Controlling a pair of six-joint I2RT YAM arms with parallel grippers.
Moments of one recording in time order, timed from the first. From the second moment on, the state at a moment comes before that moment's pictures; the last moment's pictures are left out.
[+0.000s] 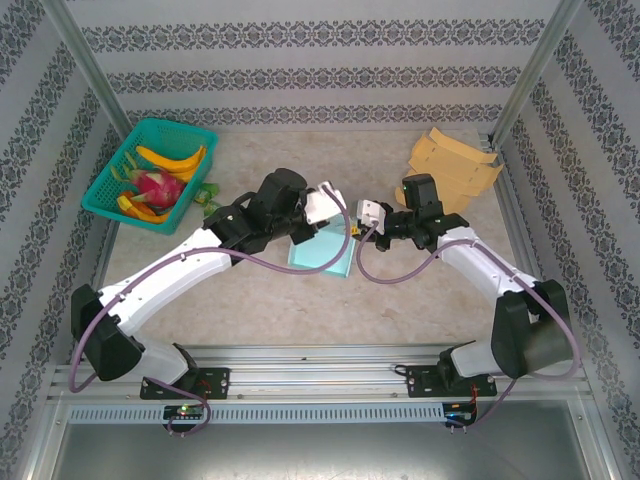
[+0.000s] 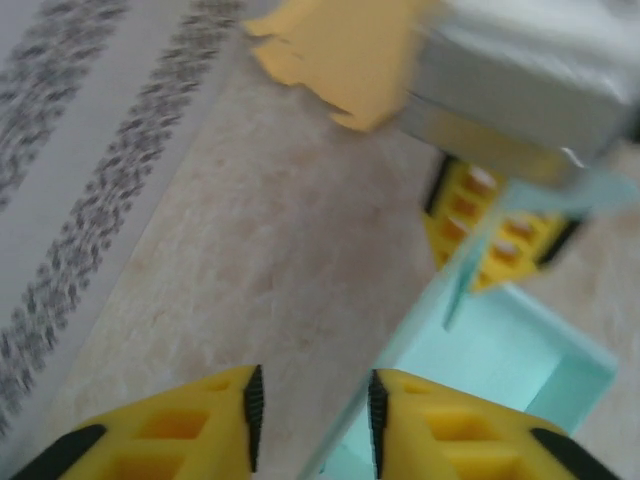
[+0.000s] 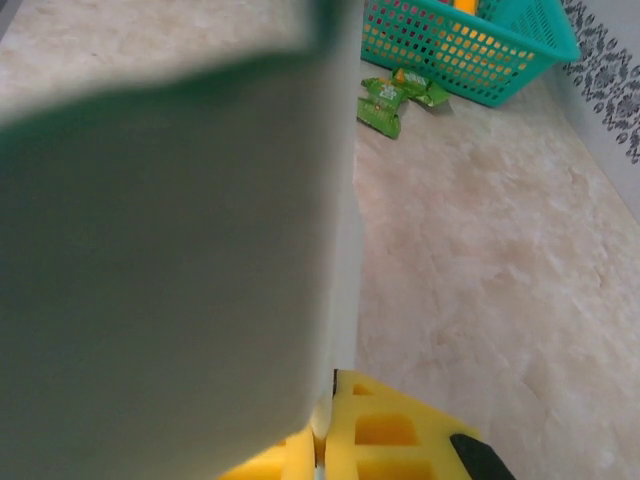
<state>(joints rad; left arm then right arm) -0.77 1.42 1.36 -0.50 -0.11 0.43 0.29 1.41 0.94 -0.28 -0.84 -0.92</state>
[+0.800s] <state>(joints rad) -0.44 1.52 1.41 -0.81 -0.17 -0.98 0.30 1.50 0.92 -0.14 -0.83 -0.92</state>
